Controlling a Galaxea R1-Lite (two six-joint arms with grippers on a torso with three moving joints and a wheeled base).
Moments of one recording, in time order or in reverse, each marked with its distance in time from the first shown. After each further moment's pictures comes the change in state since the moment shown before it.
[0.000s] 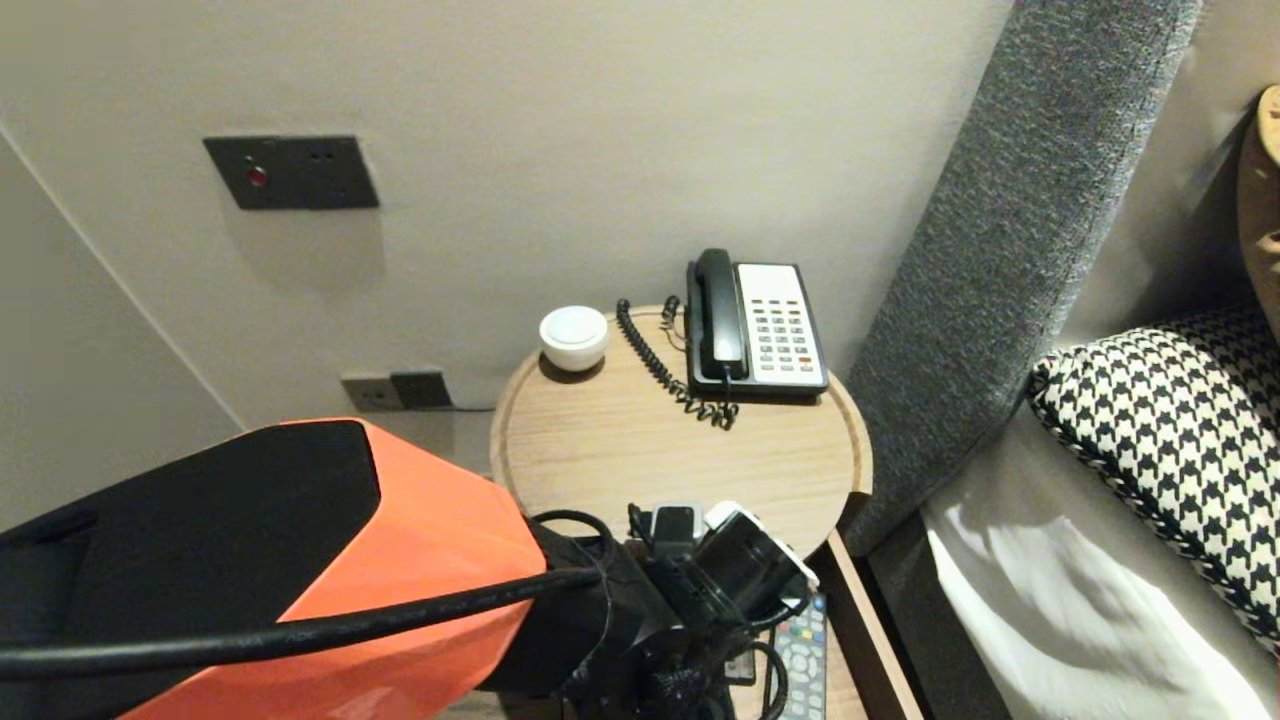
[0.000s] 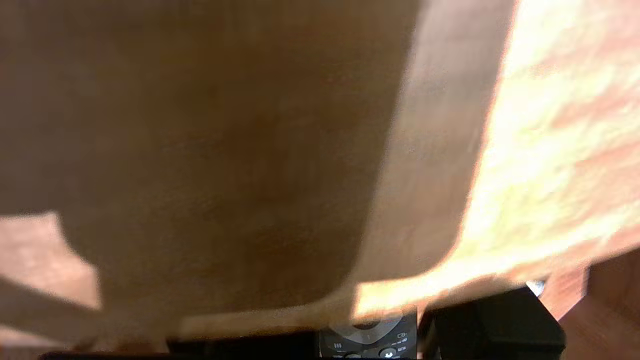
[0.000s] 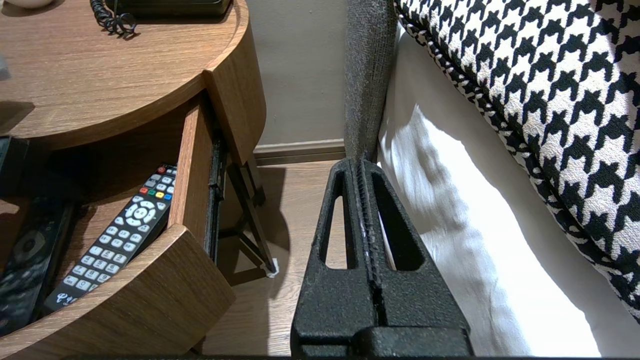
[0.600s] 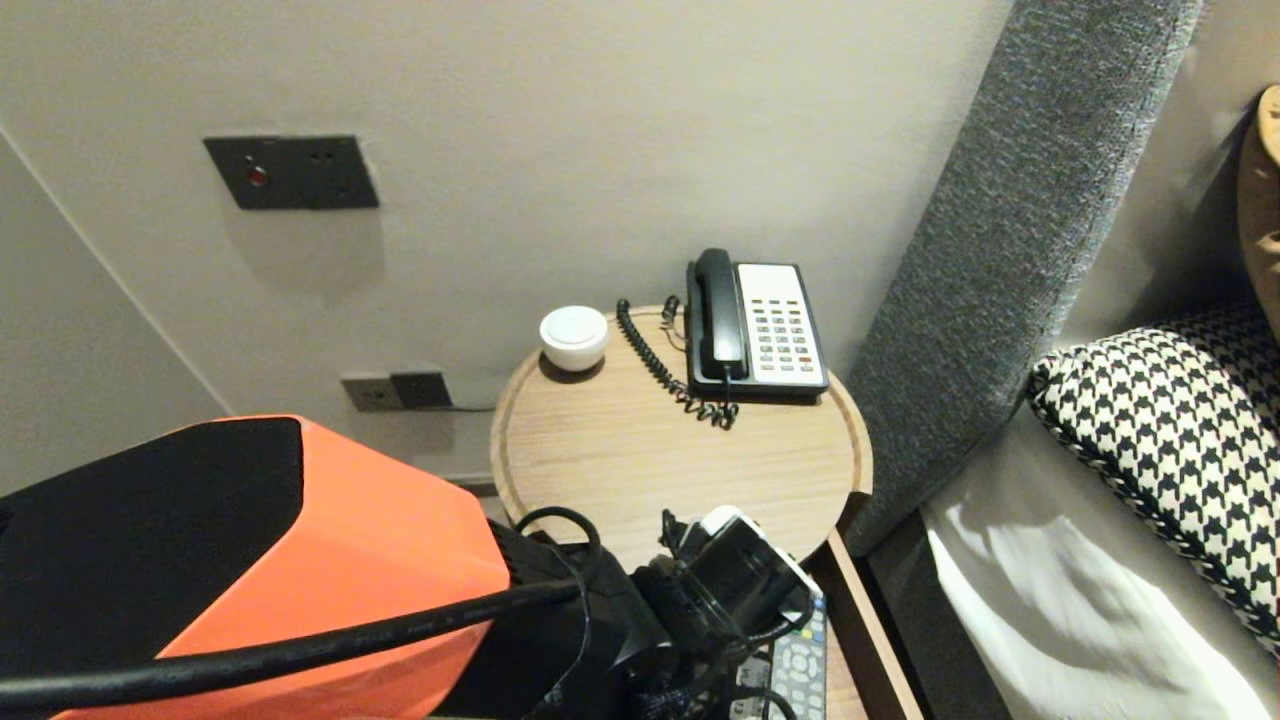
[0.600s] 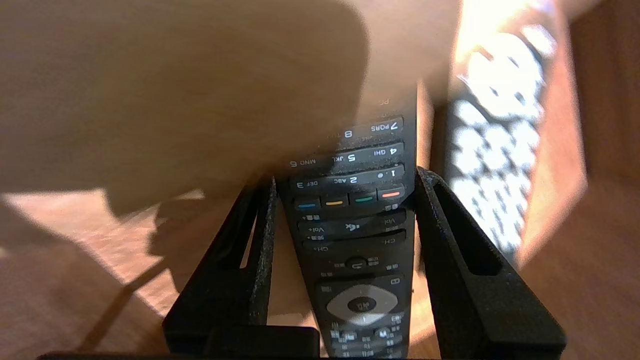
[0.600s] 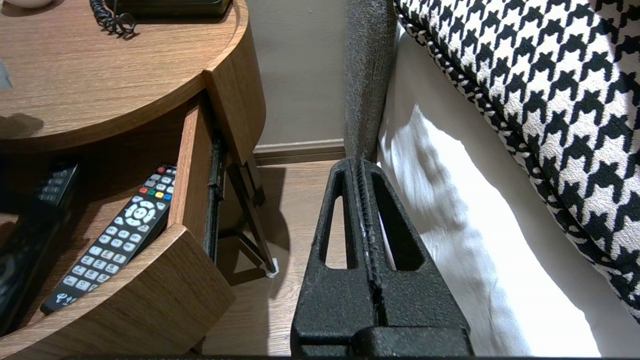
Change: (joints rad) left arm -0.018 -0.053 0.044 -0.006 -0.153 0.232; right arm 0.000 0.000 0.000 0.000 0.000 0.000
